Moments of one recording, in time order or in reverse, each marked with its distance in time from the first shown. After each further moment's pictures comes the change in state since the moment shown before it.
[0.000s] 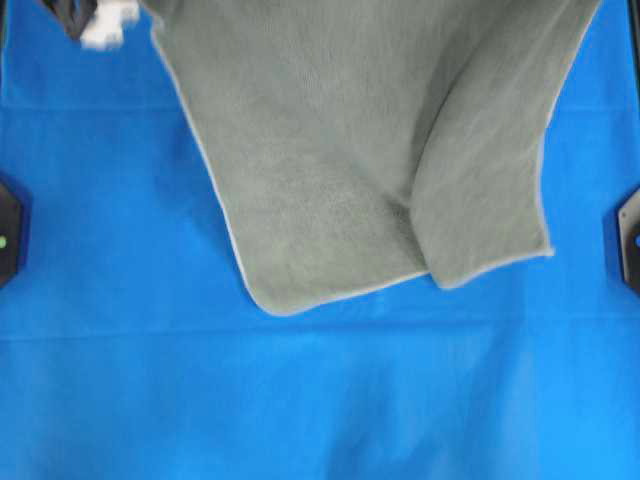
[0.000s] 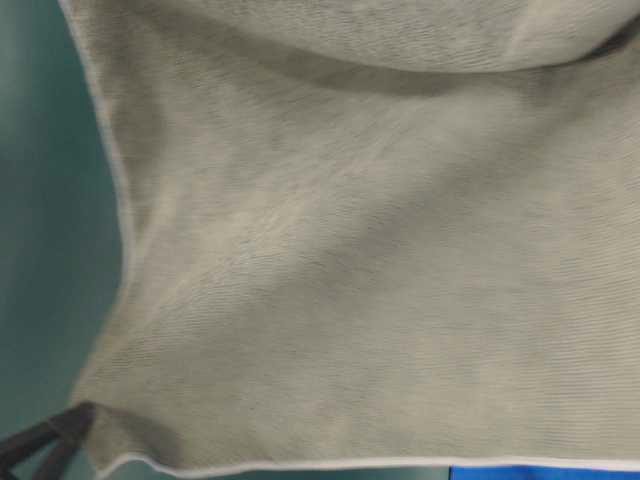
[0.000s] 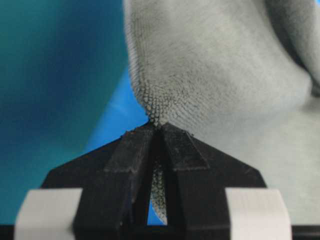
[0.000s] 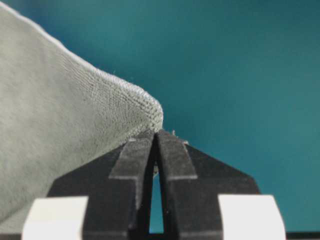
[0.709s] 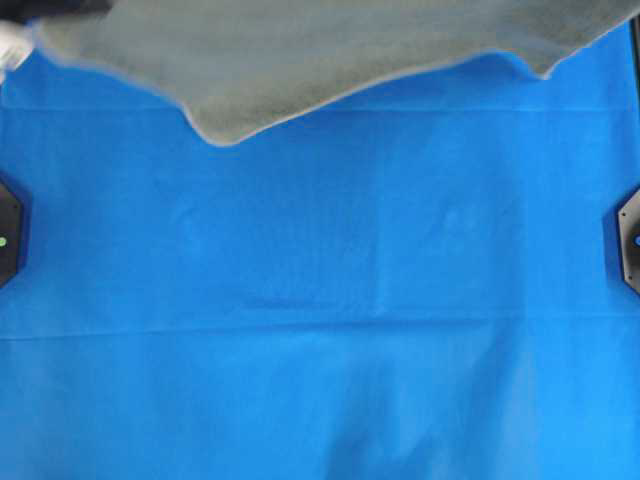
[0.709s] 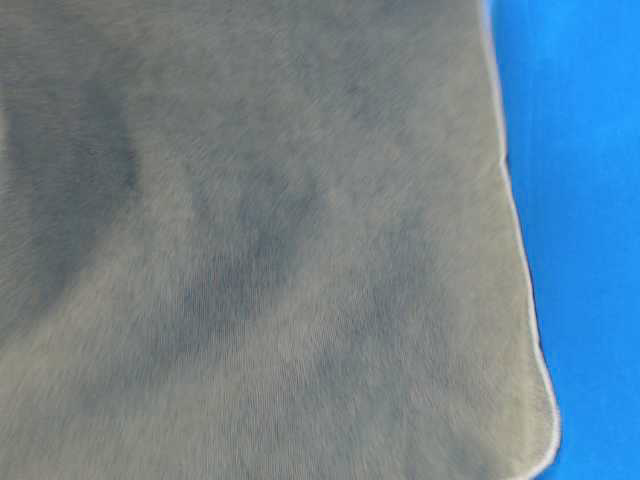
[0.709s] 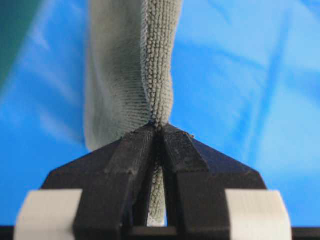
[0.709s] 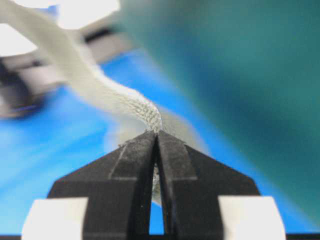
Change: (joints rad) left arm -0.330 0.041 -0.430 -0.008 0.746 -0.310; right arm 0.290 -0.097 -0.256 0.403 0.336 0.008
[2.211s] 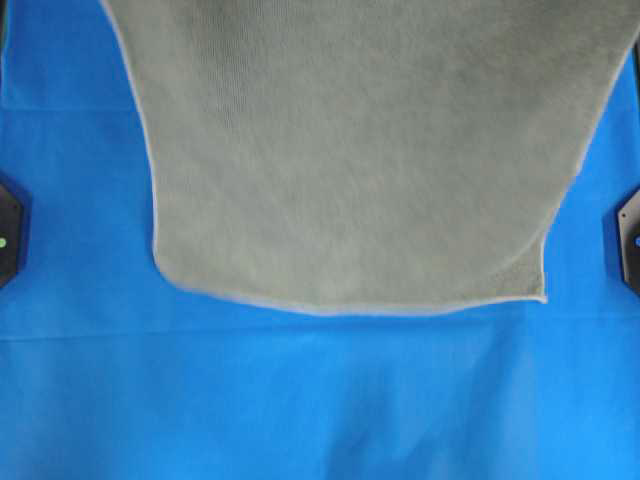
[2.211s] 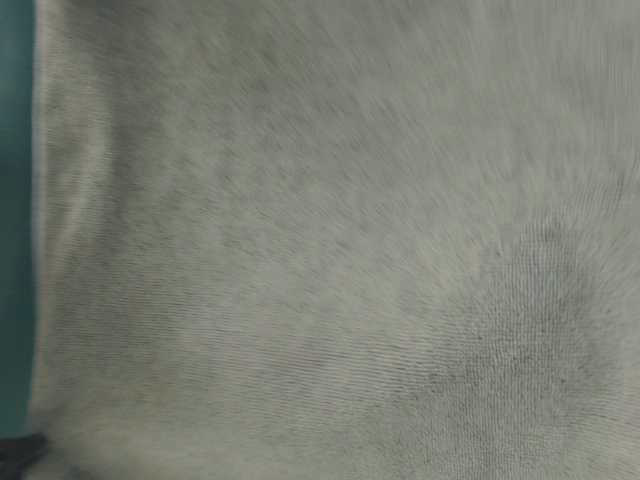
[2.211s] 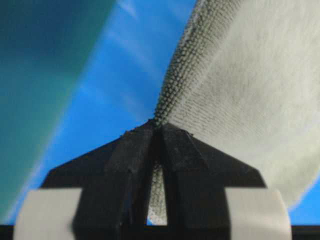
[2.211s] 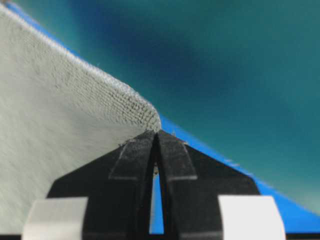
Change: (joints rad) left arm 0.408 0.156 -0.002 0.005 -0.135 0.262; right arm -0.291 0.101 0.204 -0.206 -0.066 0.117
